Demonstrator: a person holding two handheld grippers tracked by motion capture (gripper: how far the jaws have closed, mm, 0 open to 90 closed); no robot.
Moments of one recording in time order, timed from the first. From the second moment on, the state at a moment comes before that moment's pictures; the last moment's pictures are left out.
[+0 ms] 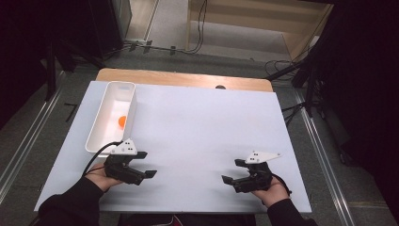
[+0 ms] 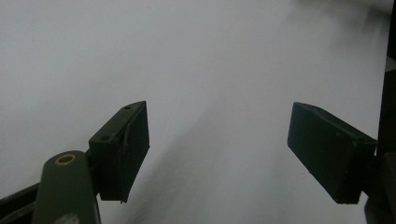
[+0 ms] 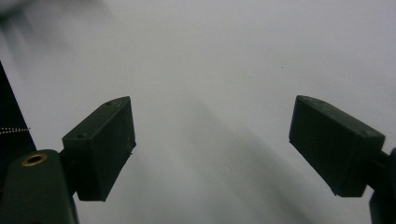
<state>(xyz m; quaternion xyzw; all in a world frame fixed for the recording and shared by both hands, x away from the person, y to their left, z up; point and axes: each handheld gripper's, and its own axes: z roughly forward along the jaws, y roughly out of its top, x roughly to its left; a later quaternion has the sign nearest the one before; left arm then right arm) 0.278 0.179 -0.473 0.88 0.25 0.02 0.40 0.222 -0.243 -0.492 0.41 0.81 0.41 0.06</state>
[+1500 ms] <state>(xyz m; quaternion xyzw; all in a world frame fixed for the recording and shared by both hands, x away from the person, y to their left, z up) 0.264 0.192 -0.480 0.89 0.23 0.02 0.39 0.222 -0.243 -0.493 0.40 0.82 0.40 0.06</state>
